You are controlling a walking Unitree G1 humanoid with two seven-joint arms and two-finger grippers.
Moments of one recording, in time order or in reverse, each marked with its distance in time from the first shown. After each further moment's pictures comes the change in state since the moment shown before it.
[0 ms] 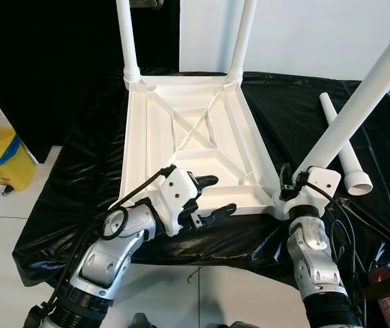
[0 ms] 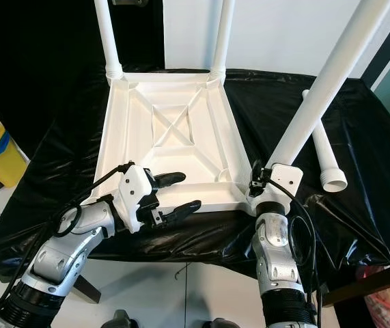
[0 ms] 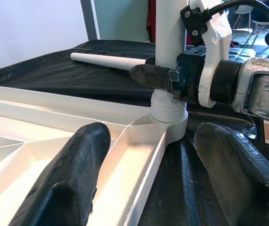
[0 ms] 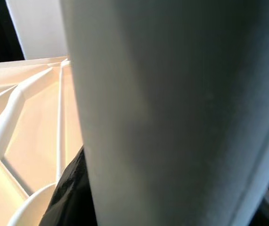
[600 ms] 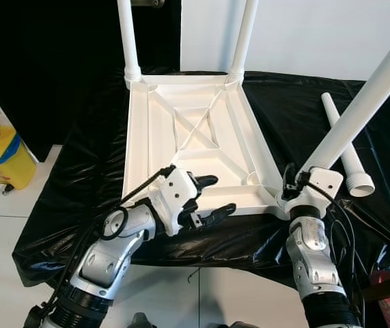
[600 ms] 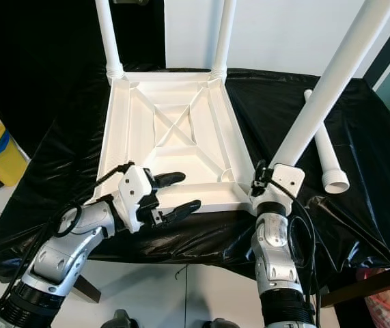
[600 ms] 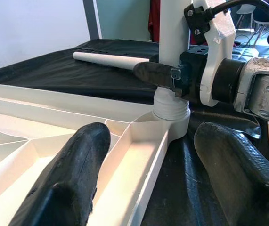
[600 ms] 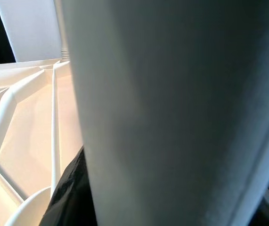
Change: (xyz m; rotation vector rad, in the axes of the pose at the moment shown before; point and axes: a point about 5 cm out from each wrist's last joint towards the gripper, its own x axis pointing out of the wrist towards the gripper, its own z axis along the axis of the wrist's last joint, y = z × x) left arm 0.000 0.000 0.000 0.003 -0.002 0.002; right arm -0.001 -0.002 0.001 0.007 -0.023 -0.035
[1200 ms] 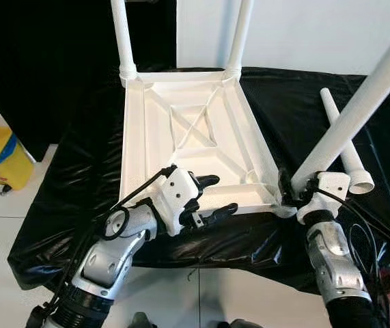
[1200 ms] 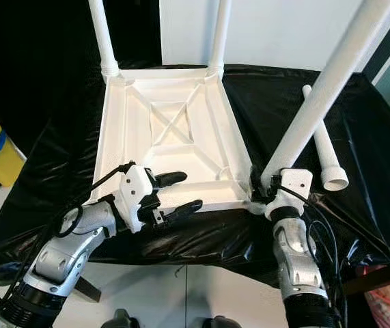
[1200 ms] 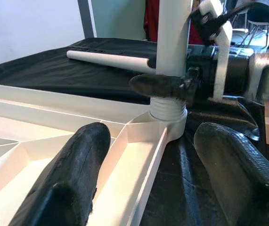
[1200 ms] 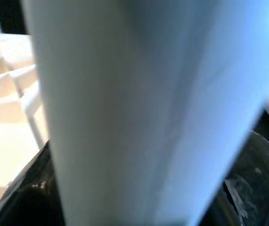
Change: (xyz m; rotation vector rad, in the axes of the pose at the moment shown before) left arm 0.002 -0.001 0.001 -0.003 -0.009 -0.002; right arm 0.006 -0.028 0.010 -0.105 -0.024 0.378
